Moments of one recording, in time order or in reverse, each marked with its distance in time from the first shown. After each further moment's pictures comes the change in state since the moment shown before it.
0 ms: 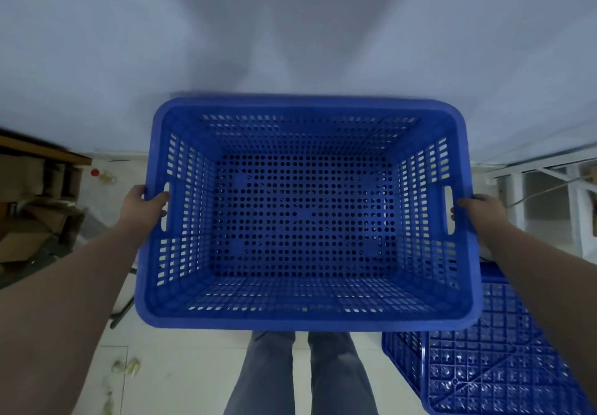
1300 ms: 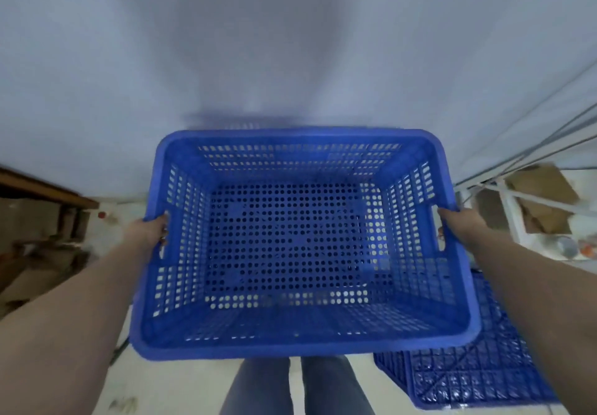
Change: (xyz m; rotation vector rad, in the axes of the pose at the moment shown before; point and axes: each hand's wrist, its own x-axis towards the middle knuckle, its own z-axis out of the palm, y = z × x) left_hand -0.096 0.026 -0.061 -0.033 -0.090 -0.034; right_hand -0.100 0.005 -0.096 -0.144 0.045 -0.029
